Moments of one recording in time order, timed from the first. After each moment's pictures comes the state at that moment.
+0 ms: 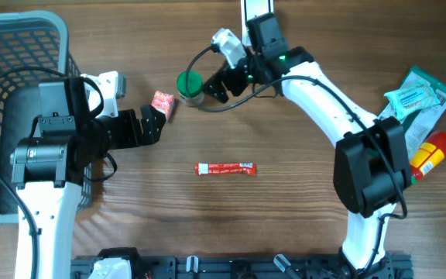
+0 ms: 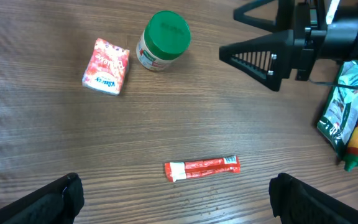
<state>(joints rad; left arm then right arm) 0.03 1.15 1.22 -1.04 0.39 -0.15 0.44 2.06 1.64 -0.47 -0.55 -0.26</state>
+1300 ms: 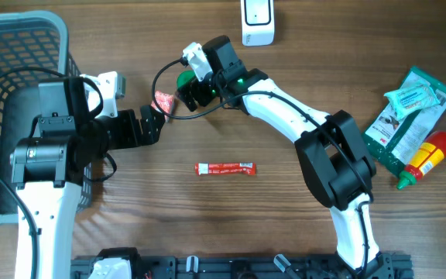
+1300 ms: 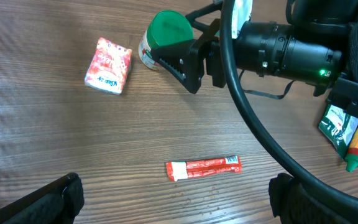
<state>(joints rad) 0.03 1.15 1.22 -1.04 0.39 -0.15 0.61 2.21 1.64 -0.23 -0.28 -0.08</state>
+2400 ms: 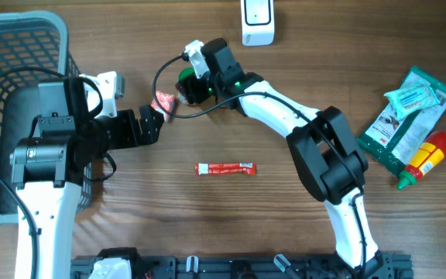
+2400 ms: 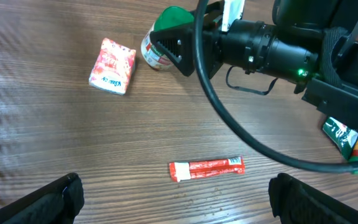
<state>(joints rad) 0.03 1.15 1.22 -1.04 0.37 -0.15 0.60 2.27 1.64 -0.11 -0.27 0.06</state>
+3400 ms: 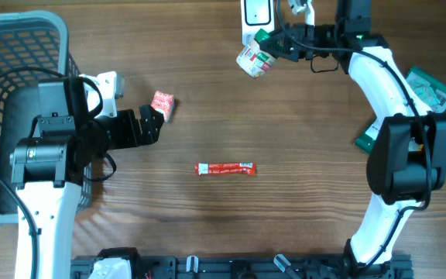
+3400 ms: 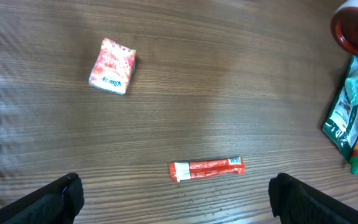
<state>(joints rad) 0.03 1.15 1.22 -1.04 0.37 -0.15 0.08 2.07 1.64 -0.23 -1.55 0.20</state>
